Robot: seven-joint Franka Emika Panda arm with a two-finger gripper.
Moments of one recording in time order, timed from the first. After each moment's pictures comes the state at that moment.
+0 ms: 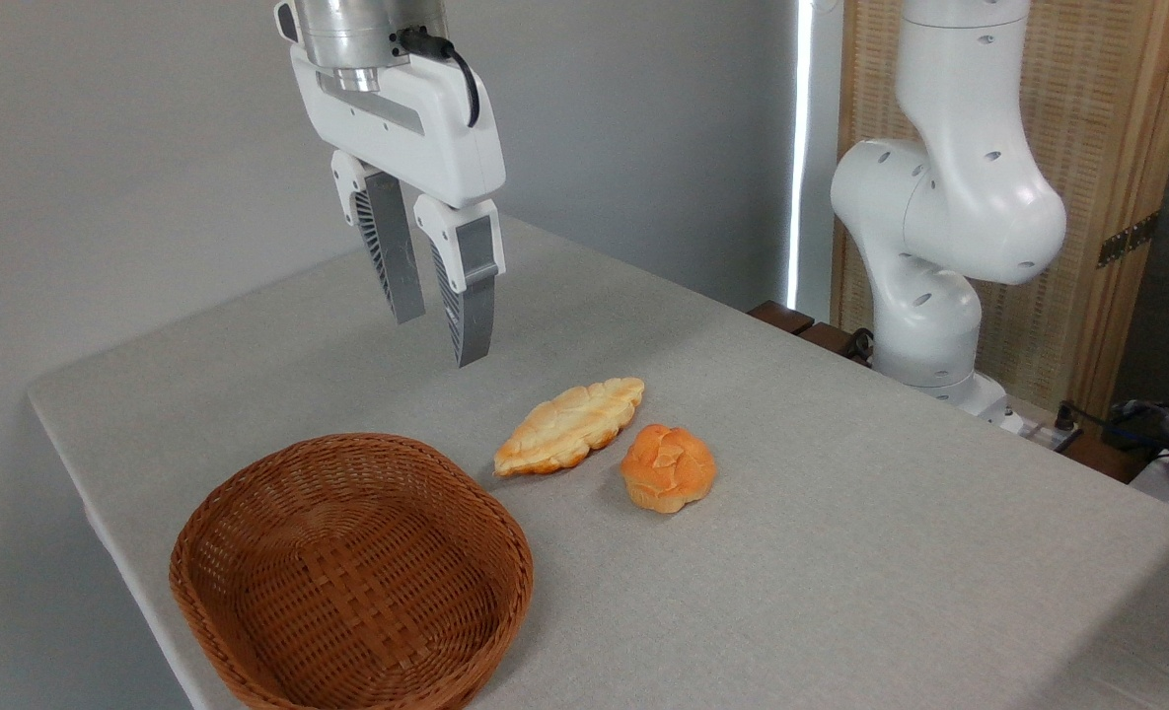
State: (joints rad) arm -0.09 -0.01 -0.01 -1.61 -0.03 1.63 0.69
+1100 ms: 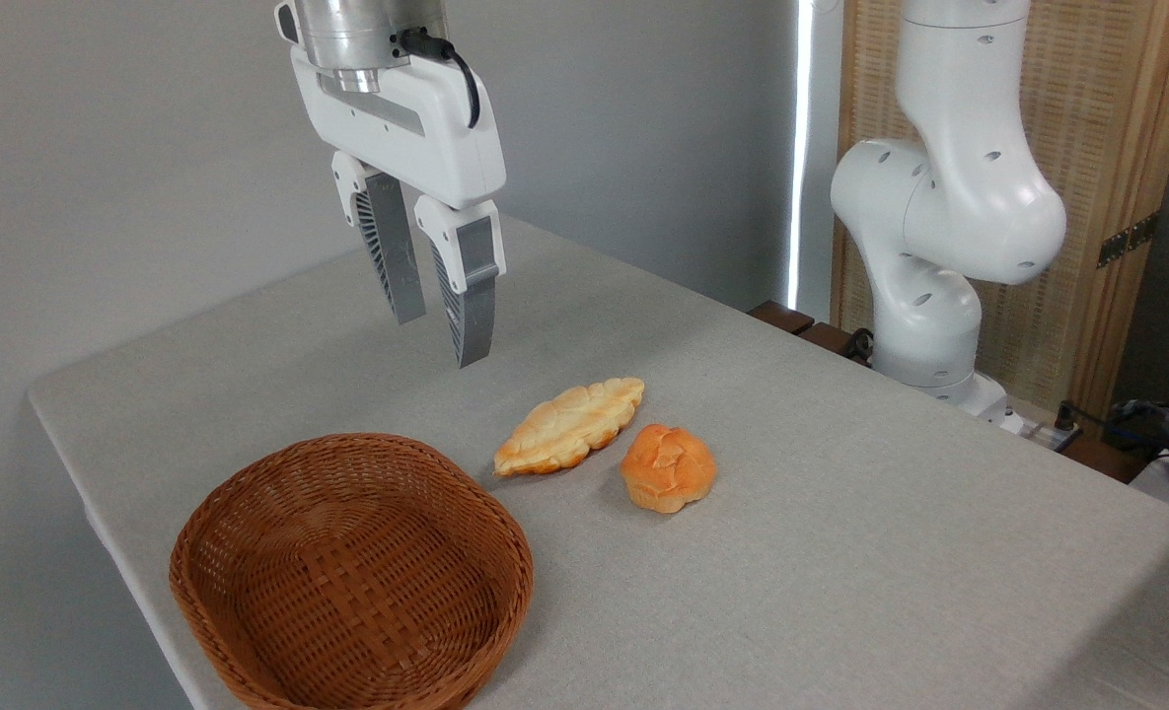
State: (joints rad) arm -0.09 -0.01 -0.01 -1.61 -0.03 1.63 0.69
